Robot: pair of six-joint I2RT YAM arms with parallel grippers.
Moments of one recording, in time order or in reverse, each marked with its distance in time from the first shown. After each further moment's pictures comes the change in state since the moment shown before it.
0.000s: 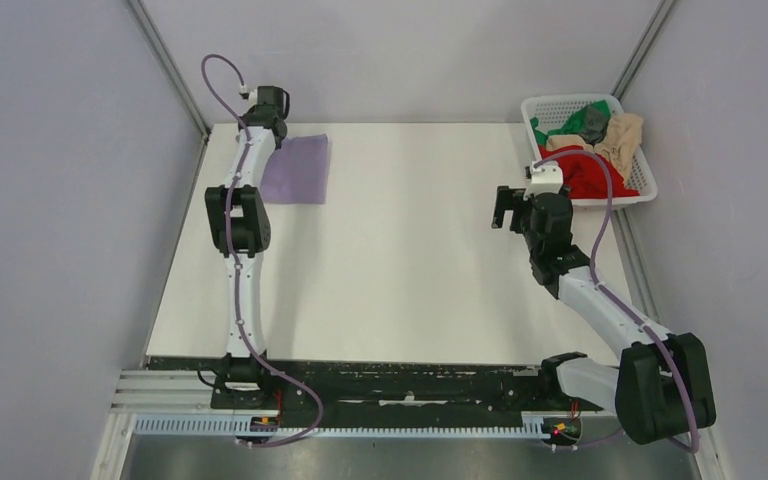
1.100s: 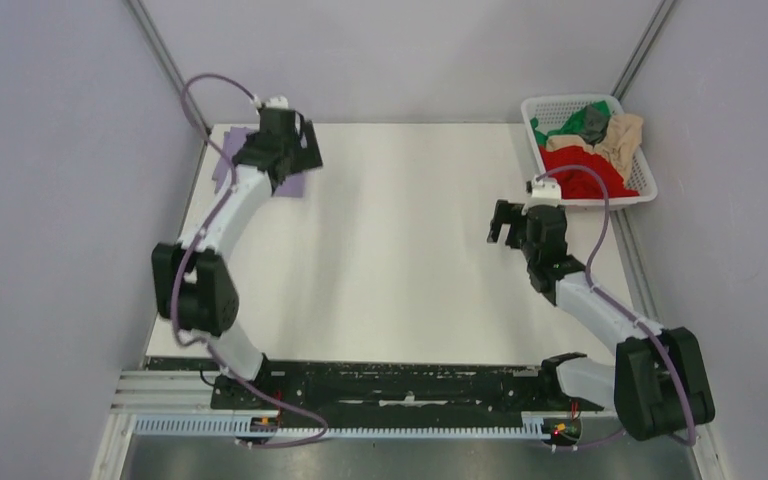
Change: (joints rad) left arm -0.096 -0.695 -0.724 0.213 0.354 -0.159; right arm 0.000 0.058 -0.040 -0.006 0.000 0.127
